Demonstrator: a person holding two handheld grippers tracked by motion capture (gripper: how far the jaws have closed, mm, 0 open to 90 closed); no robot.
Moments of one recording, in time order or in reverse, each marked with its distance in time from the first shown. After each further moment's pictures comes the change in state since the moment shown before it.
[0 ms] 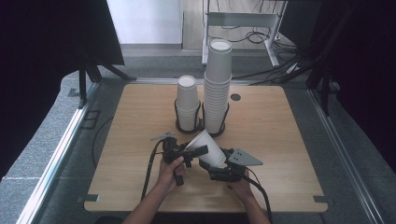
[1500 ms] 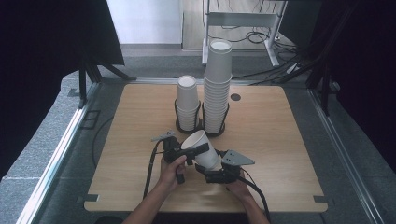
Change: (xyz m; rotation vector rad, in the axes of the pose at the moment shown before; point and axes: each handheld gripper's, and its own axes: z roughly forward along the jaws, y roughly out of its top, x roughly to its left) left arm 0.000 0.001 -0.002 -0.044 0.035 0.075; right arm 0.003 -0.011 0.013 0.103 0.007 -0.018
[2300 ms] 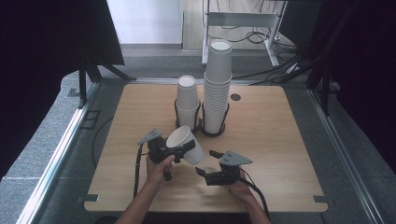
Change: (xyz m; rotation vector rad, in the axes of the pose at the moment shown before) left arm -0.001 0.011 -0.037 -0.058 0.176 0.156; right arm 0.000 -0.003 0.000 0.101 -0.004 -0.012
